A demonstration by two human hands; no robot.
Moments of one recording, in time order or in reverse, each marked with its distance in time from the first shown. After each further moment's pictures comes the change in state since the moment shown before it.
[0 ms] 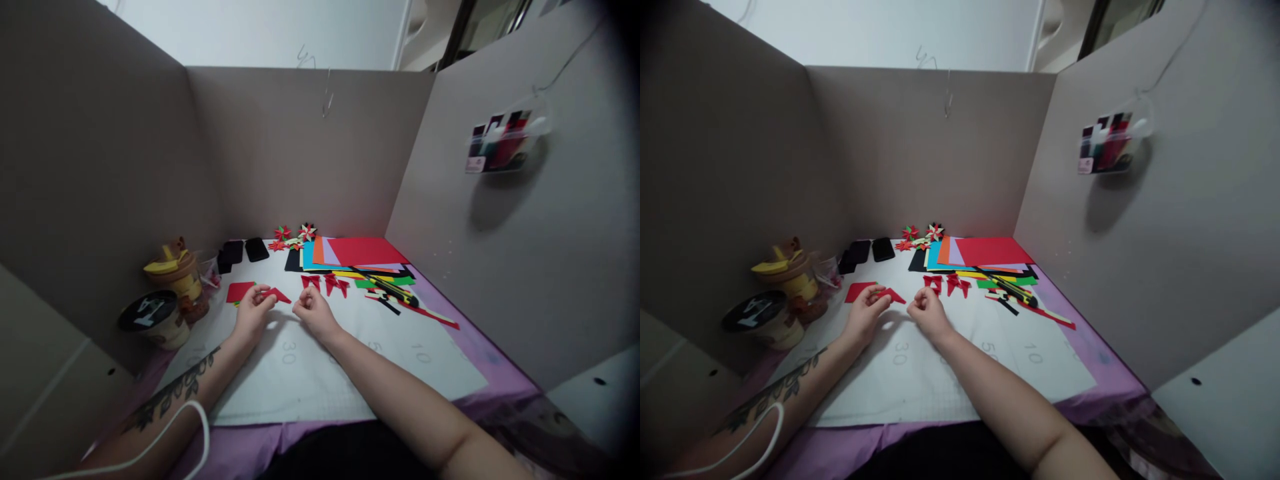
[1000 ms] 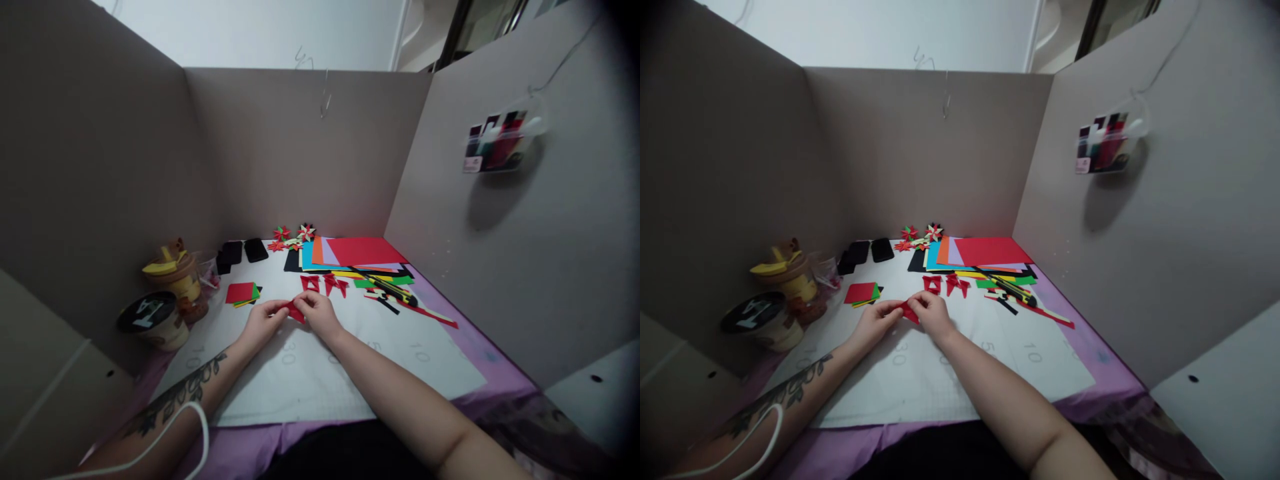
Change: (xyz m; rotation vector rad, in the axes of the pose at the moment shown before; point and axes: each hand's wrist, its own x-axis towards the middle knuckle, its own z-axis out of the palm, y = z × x) left_hand -0.015 0.004 0.006 0.438 -0.300 0.045; right_hand 0.001 -0.005 -0.008 -0.190 0.049 -0.109
